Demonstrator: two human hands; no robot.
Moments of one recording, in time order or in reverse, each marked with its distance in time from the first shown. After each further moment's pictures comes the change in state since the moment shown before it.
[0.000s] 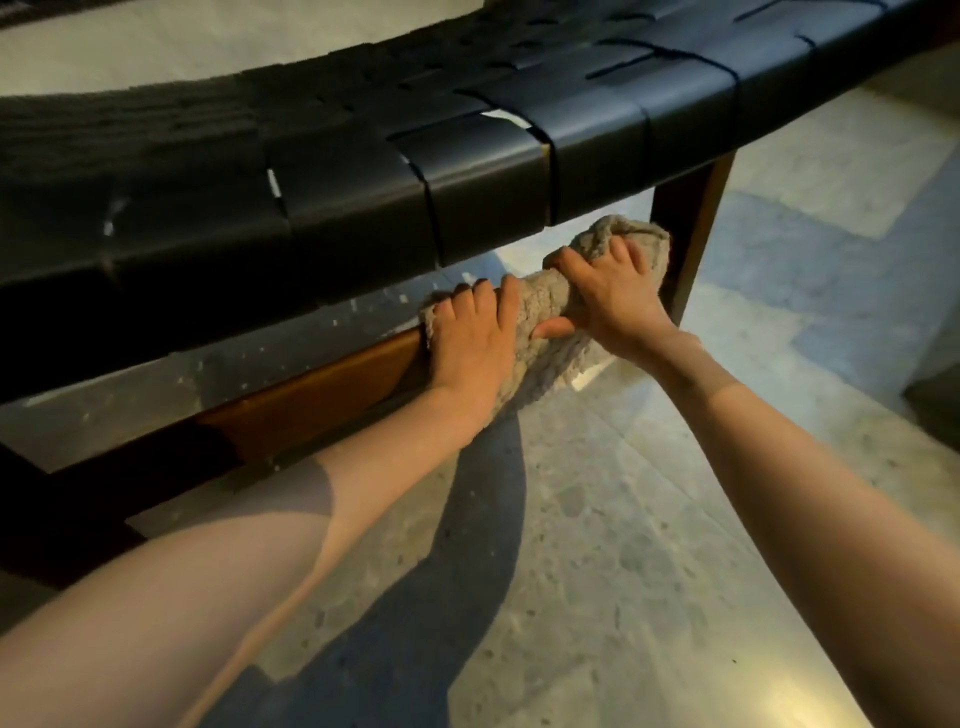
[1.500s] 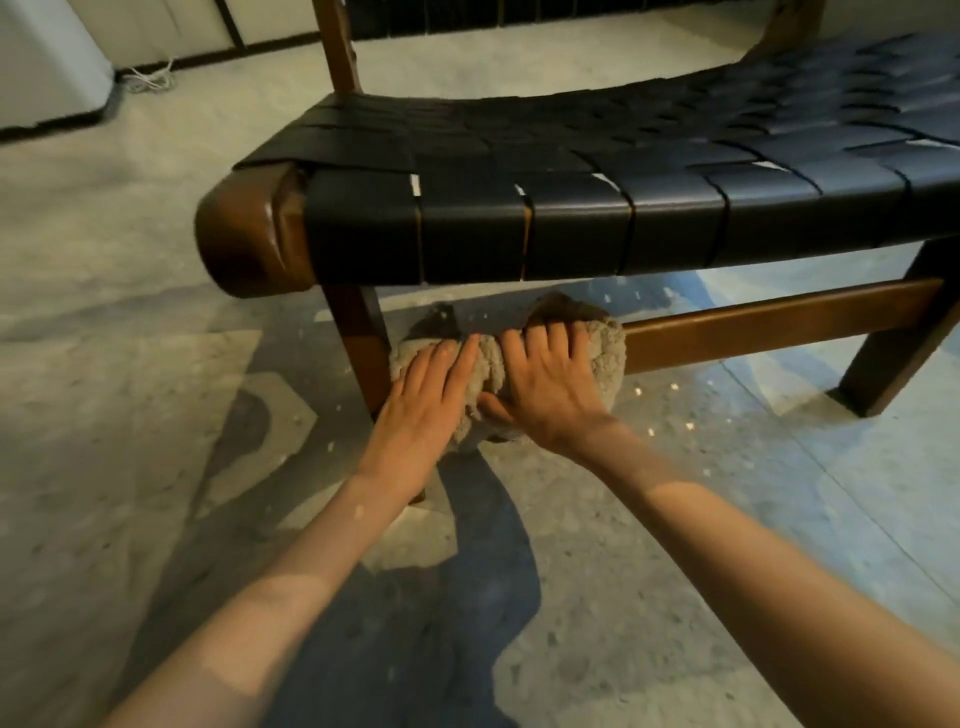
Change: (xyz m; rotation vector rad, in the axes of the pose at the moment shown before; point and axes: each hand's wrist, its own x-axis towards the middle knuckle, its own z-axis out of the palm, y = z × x) left_hand -0.231 -0.203 0.004 -0.259 -0.032 -0.202; right_hand -0.032 -0.312 0.024 -0.025 0.059 -0.294
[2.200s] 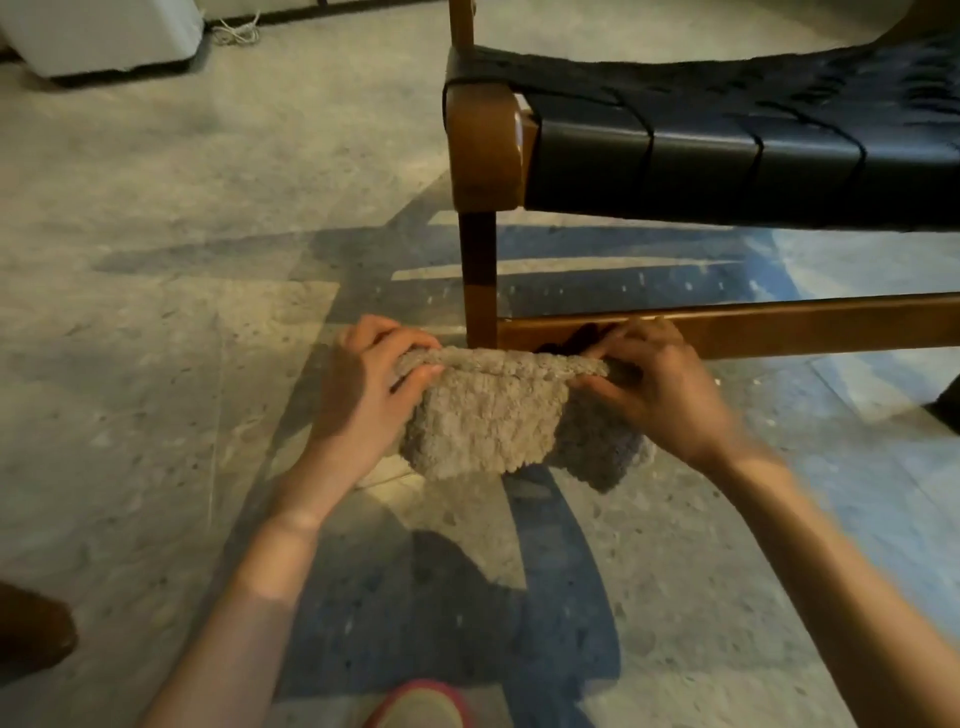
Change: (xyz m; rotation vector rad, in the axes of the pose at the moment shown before) left_hand -0.074 -0.082 -0.045 -0.528 0.206 -0.393; right_hand -0.033 -0.019 -0.044 0.538 -0.042 -0.041
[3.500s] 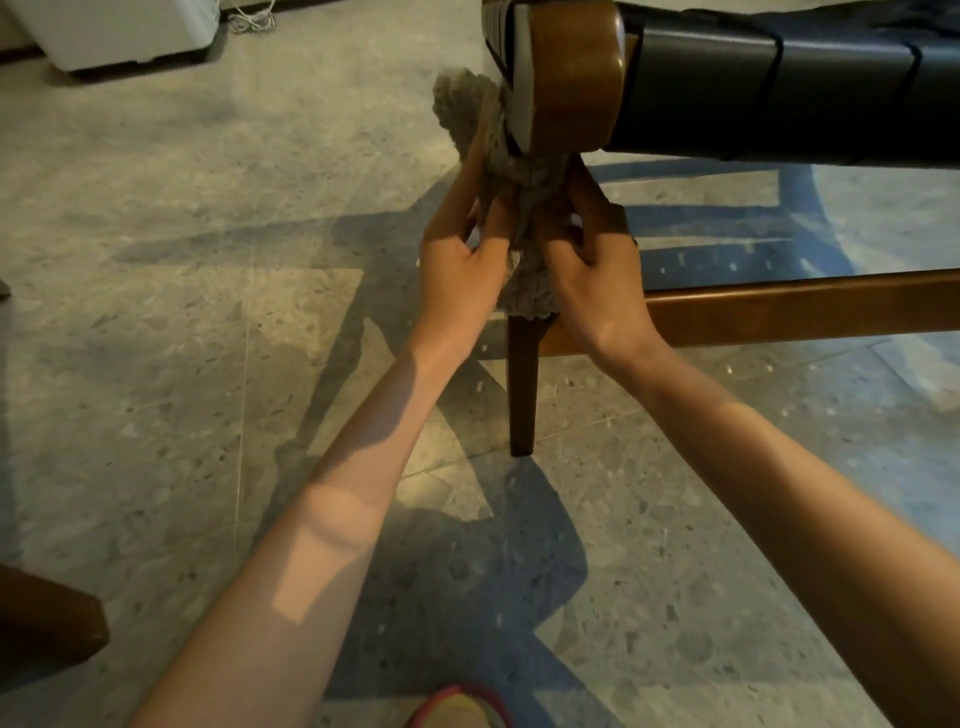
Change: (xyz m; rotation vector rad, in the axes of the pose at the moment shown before) left_hand 0.070 0.041 0.021 -0.875 0.200 -0.127; right_hand 0.083 -0.086 0.037 0.732 0.337 0.065
